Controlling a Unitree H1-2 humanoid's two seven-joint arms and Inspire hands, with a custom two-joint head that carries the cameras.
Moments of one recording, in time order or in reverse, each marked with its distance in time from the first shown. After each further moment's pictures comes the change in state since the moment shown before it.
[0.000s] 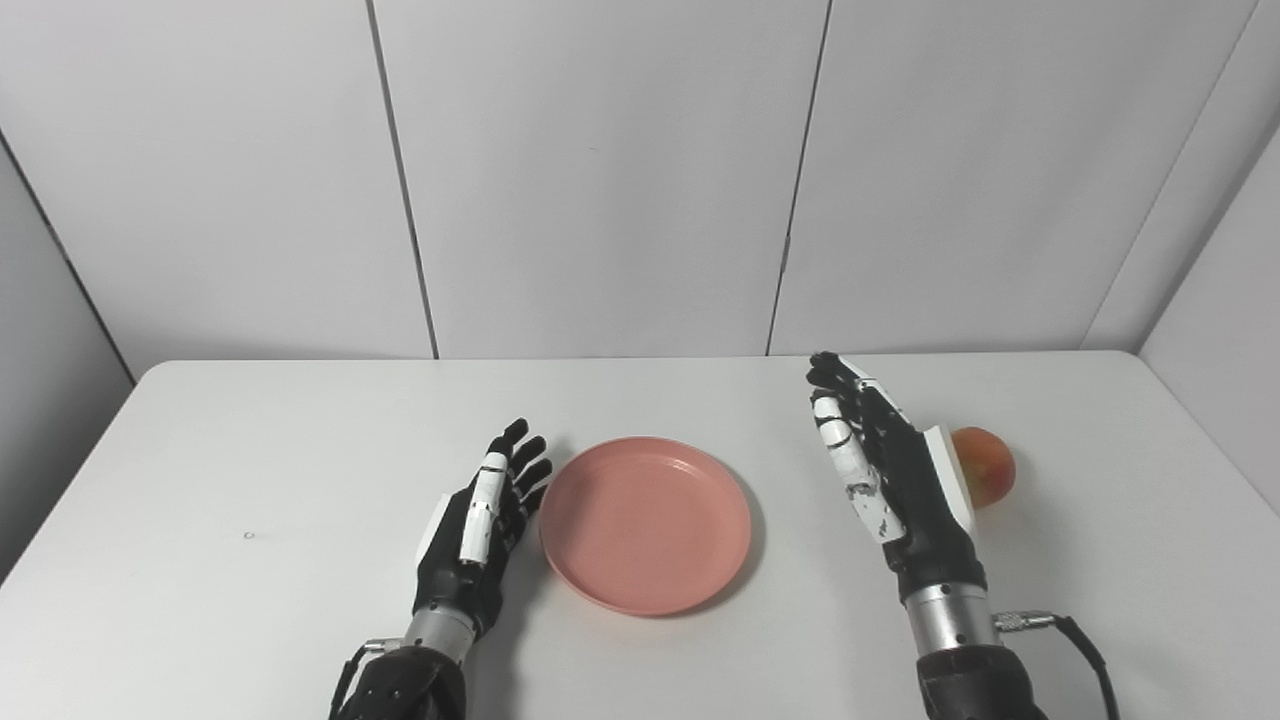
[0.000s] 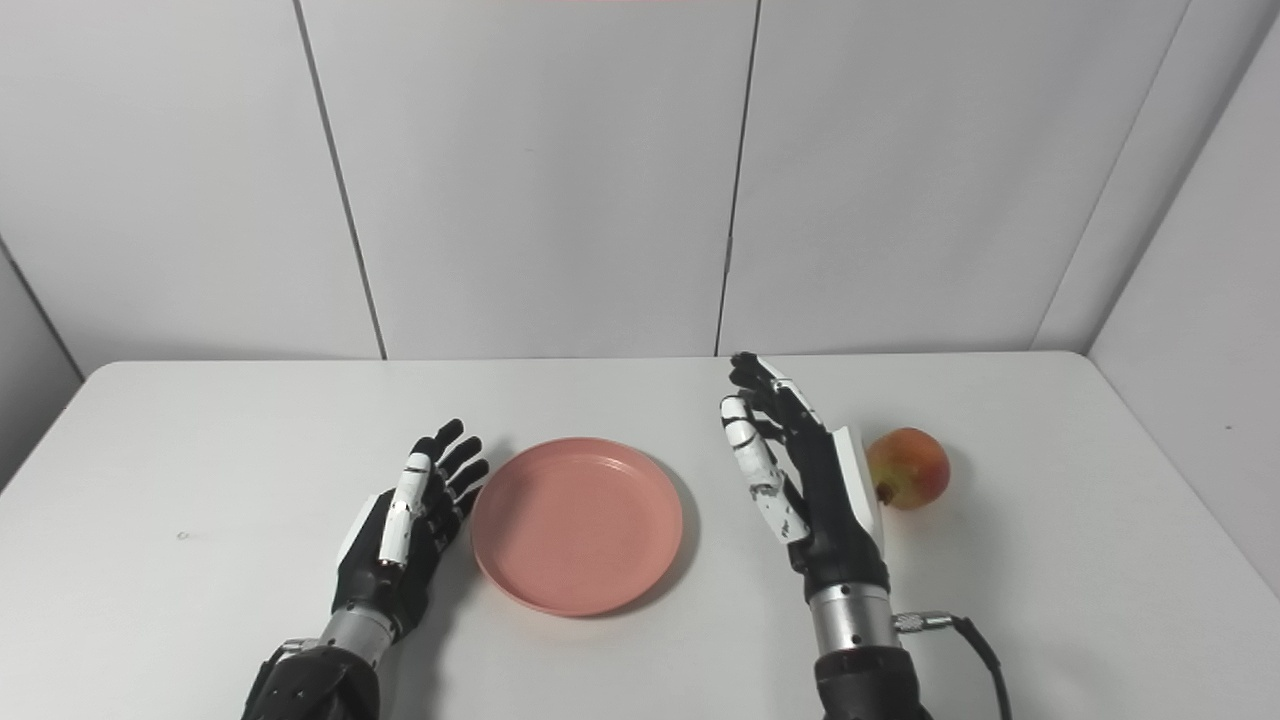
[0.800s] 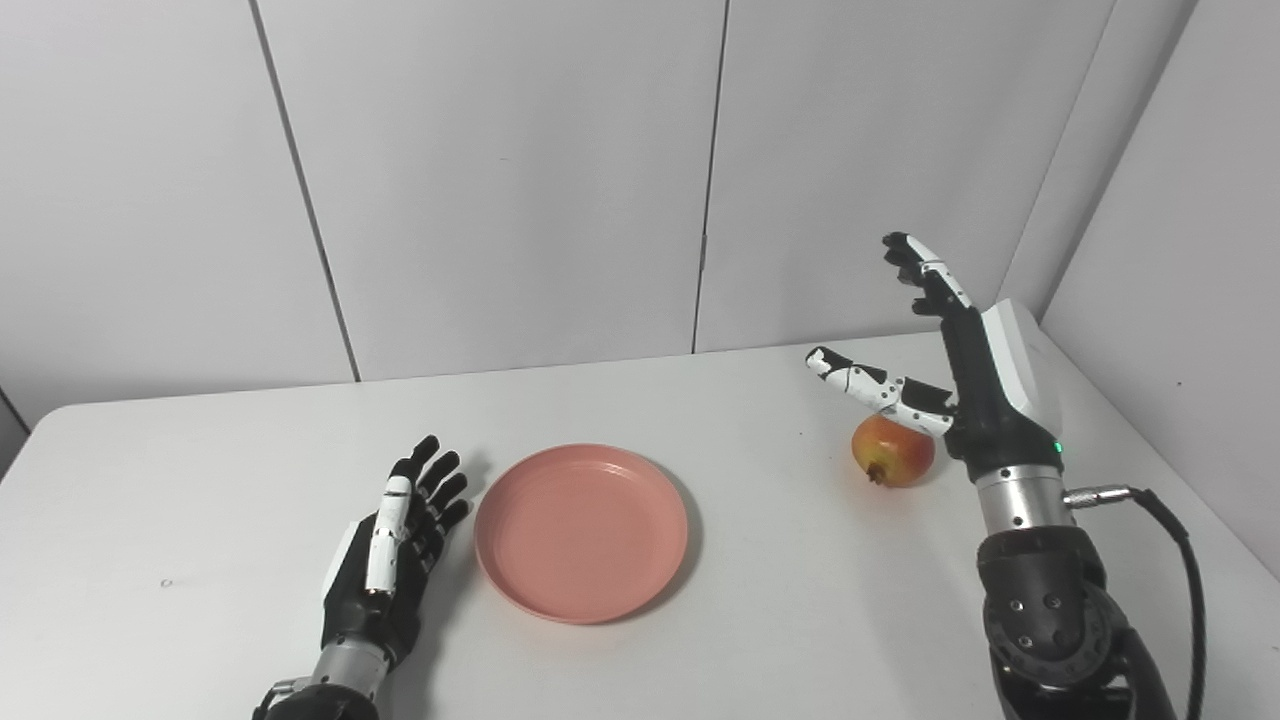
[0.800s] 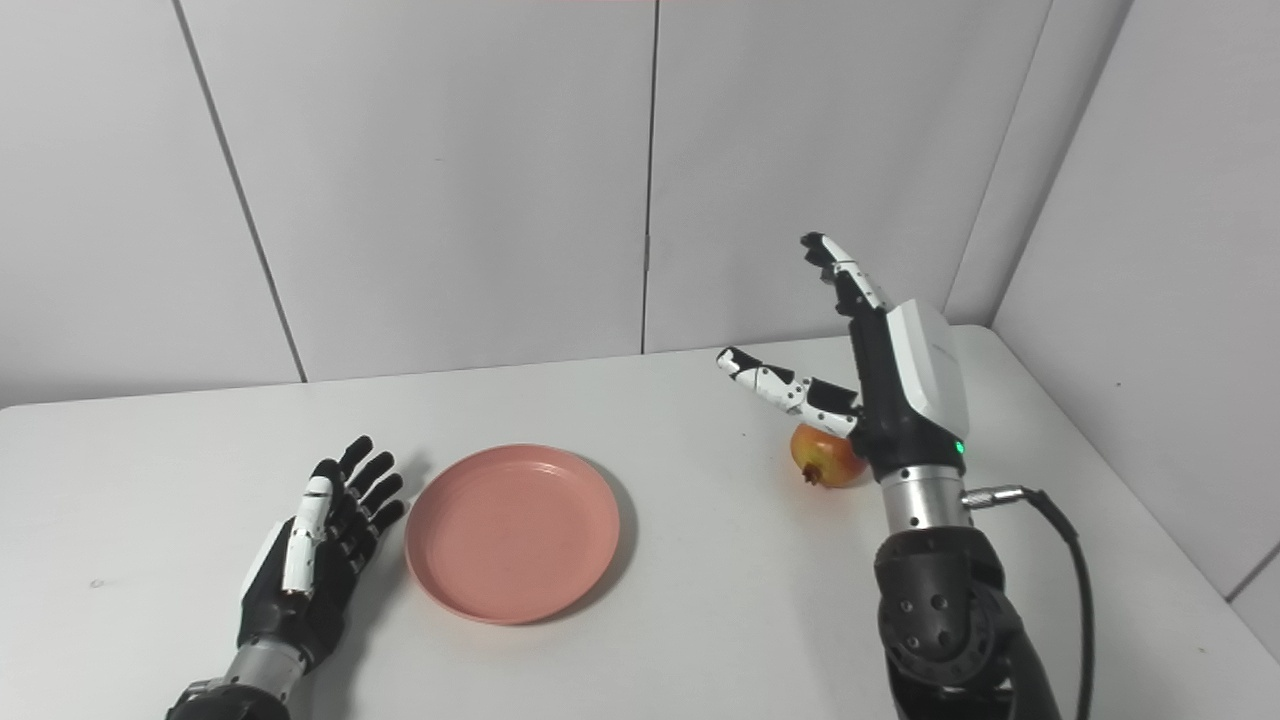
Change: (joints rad) left arm -0.007 0.028 0.052 0.034 -0.058 -0.014 -0.070; right arm -0.096 -0.230 -0.122 -0.019 -0.222 0.026 0.007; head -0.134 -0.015
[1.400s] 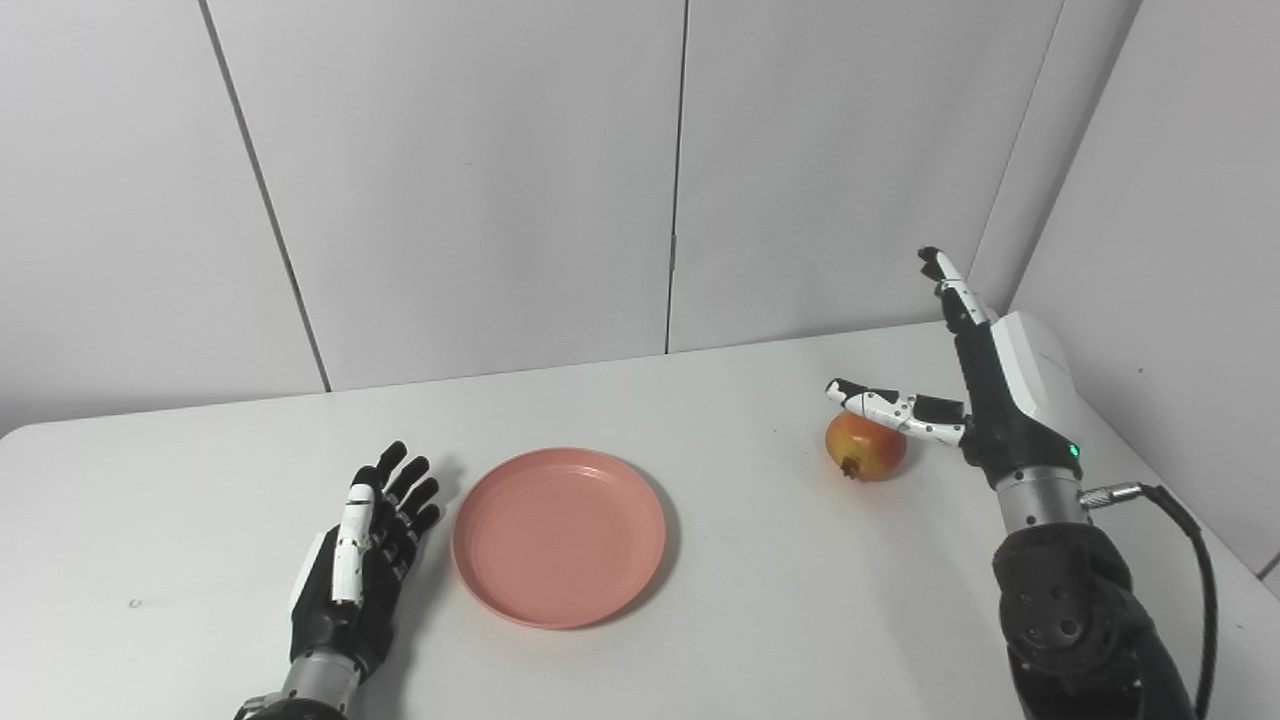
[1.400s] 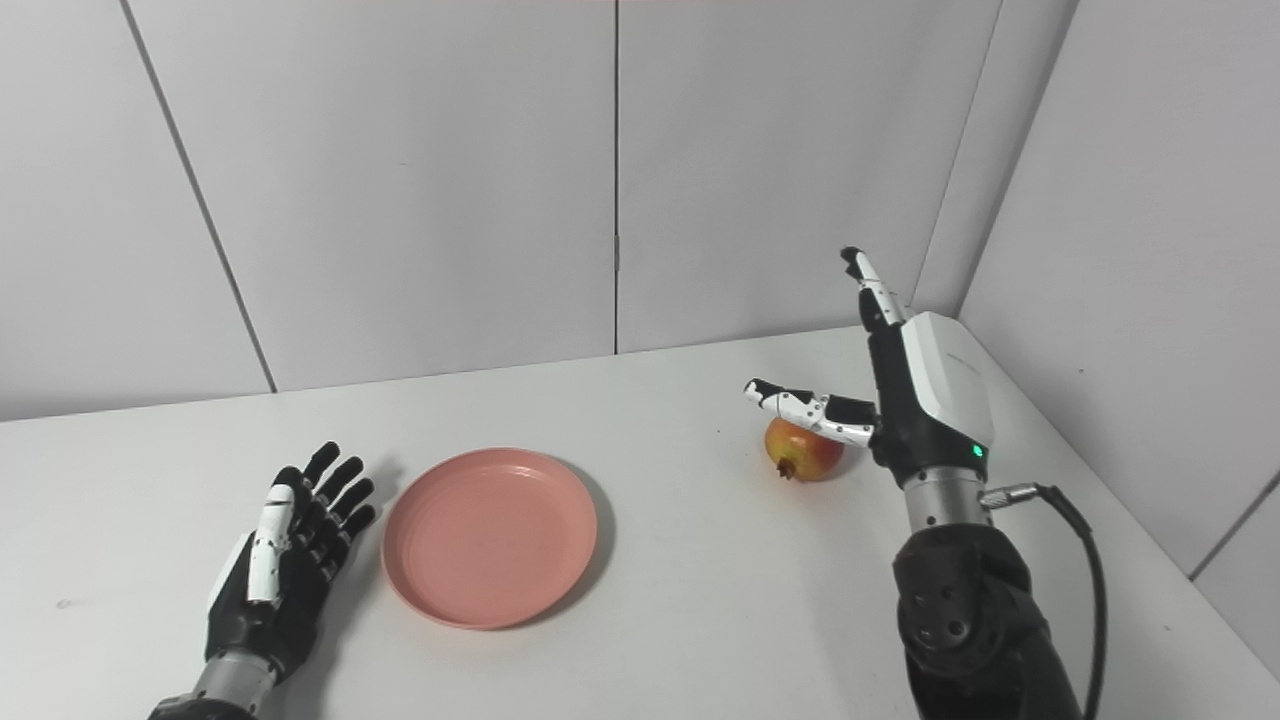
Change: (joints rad) left arm -0.002 0.000 0.009 0.002 -0.018 0.002 -0.006; right arm 0.039 -0.059 -0.035 -0.001 -0.094 0.113 0.075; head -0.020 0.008
